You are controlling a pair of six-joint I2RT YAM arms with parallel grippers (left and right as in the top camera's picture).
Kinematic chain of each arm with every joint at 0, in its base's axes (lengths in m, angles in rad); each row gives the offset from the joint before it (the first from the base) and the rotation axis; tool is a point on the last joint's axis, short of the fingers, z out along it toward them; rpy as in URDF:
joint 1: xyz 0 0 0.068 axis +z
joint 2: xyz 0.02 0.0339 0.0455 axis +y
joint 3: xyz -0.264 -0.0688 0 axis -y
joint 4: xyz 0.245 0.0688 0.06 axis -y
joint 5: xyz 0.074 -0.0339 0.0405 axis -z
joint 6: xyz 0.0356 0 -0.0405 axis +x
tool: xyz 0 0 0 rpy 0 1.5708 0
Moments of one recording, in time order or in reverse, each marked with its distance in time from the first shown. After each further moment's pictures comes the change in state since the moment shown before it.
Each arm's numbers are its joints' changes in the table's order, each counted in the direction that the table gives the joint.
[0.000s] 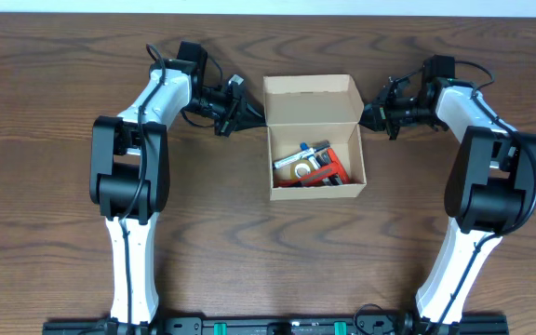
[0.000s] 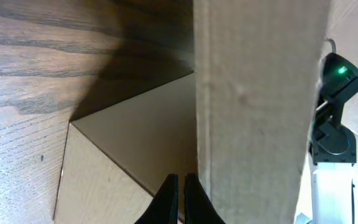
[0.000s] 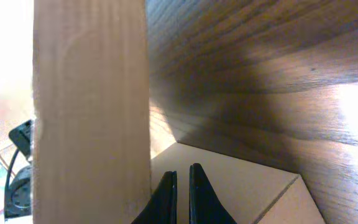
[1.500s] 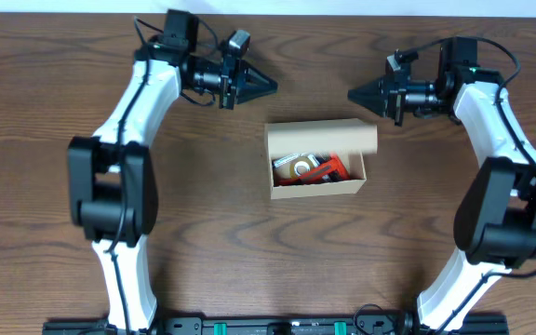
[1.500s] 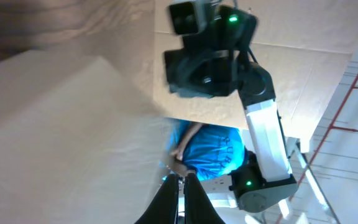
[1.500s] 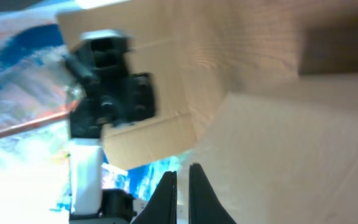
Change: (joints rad) left arm 0.002 -0.228 0.000 0.131 0.303 0.053; right arm 0.008 -0.239 0.001 -0.206 -0.309 -0.153
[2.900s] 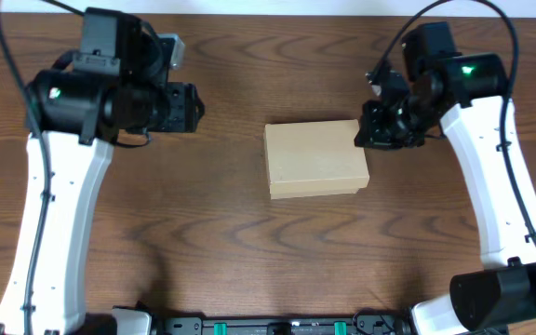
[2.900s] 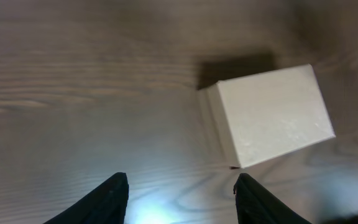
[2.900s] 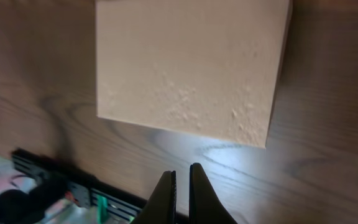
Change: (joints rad) left arm 0.000 -0.611 0.002 -0.528 -1.186 0.390; right arm 0.297 -0.304 0.196 -0.542 0.943 -0.301
